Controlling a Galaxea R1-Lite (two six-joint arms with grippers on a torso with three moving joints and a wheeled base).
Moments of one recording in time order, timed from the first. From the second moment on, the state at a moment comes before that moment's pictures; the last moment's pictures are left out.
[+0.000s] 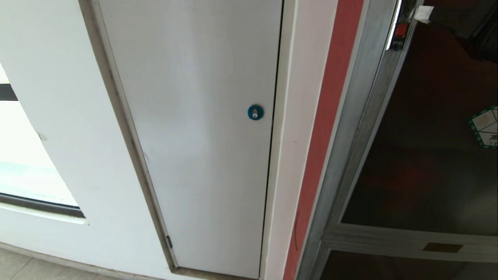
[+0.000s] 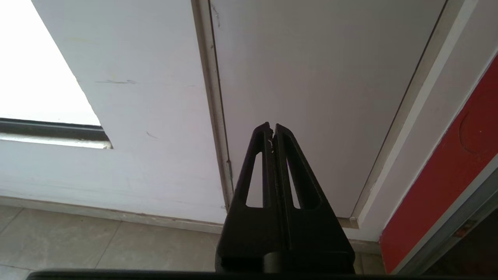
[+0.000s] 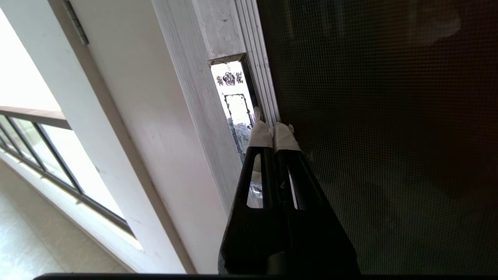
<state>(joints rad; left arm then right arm) -0.01 0.00 0.00 0.02 -0.01 0.01 0.13 1.39 -1.29 -0.36 0.23 0.31</state>
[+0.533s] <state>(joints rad) -0.01 0.00 0.00 0.02 -0.01 0.01 0.13 1.37 -1.28 -0.36 0.23 0.31</state>
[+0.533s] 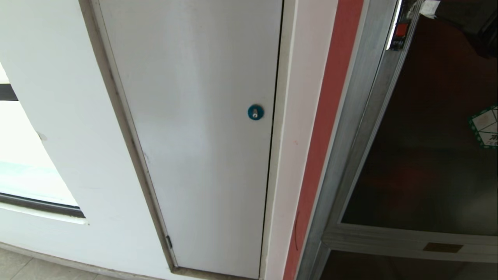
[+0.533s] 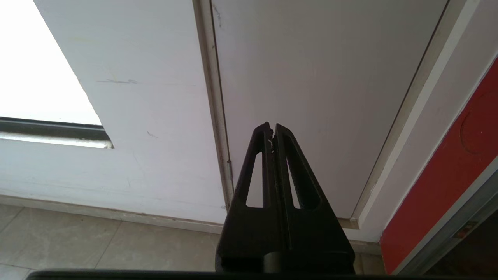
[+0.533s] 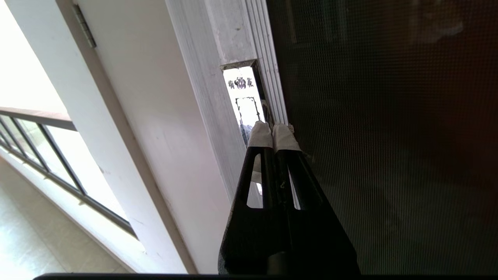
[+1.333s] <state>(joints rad) -0.01 0.00 0.00 0.02 -0.01 0.01 0.14 1.14 -1.07 -0.36 0.23 0.31</state>
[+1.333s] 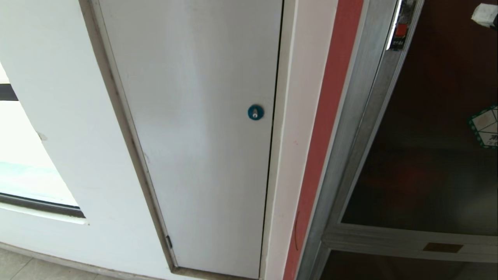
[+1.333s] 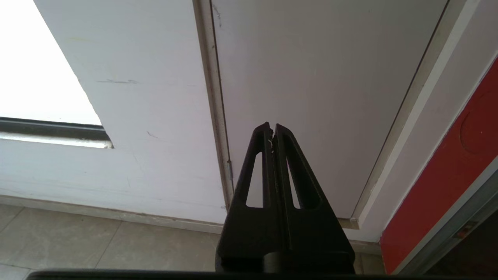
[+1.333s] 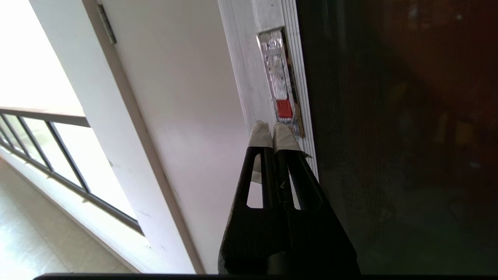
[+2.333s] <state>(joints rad) -0.01 0.00 0.00 0.02 -0.01 0.01 -0.02 0.83 -0.84 -0.35 0.24 0.33</state>
